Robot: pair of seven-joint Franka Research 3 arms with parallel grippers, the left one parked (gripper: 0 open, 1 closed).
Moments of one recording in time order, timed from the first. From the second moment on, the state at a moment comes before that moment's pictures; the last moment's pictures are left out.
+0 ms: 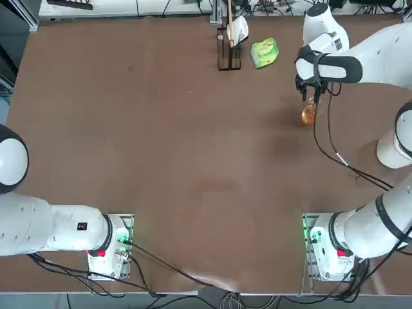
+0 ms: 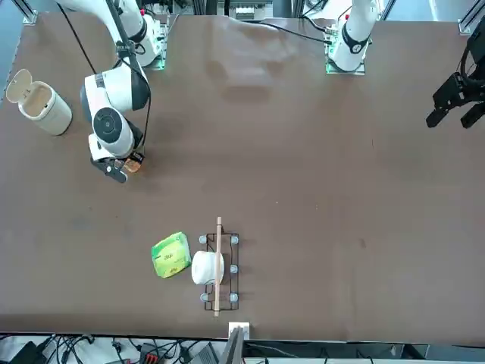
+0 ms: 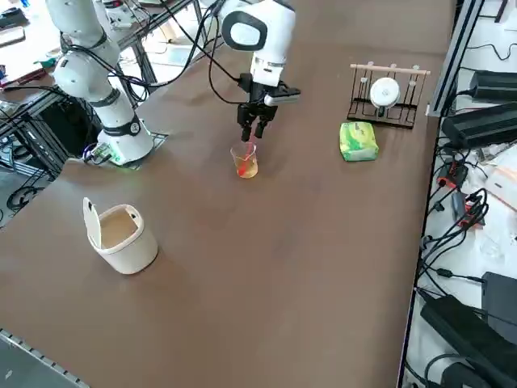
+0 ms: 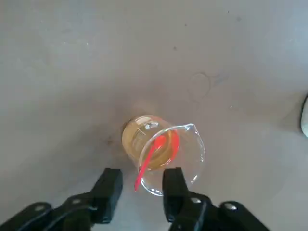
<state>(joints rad) 0.29 0.22 -0.05 -2.13 -0.27 2.04 0.85</state>
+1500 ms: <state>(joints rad) 0.29 0.13 -0.06 -2.06 -0.27 1.92 0.78</state>
